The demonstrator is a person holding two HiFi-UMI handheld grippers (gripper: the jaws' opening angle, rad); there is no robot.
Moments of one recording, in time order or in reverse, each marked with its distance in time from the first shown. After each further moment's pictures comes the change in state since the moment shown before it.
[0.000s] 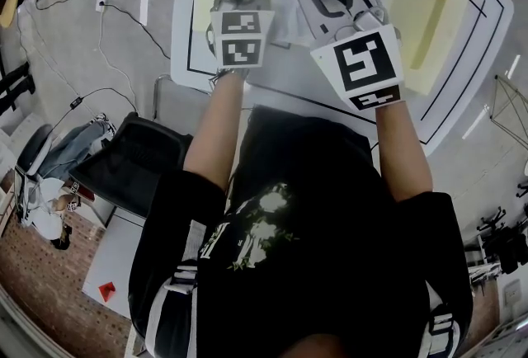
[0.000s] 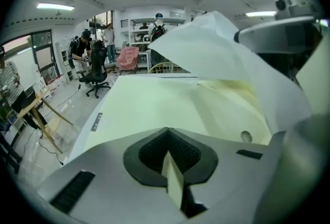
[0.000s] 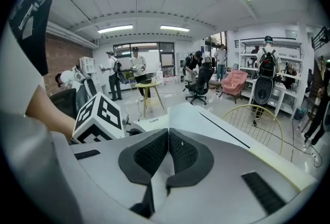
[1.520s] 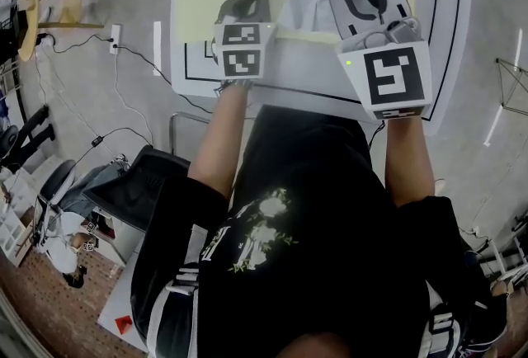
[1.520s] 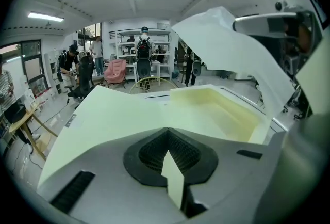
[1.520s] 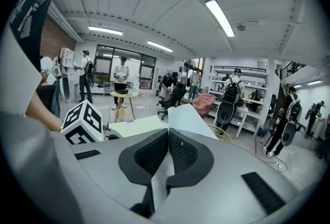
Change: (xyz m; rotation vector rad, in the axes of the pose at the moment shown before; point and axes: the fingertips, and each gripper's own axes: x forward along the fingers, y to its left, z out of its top) left arm -0.052 -0.079 0.041 0.098 -0.114 -0.093; right arm -0.150 -0.036 0.036 -0.064 -0.171 -0.350
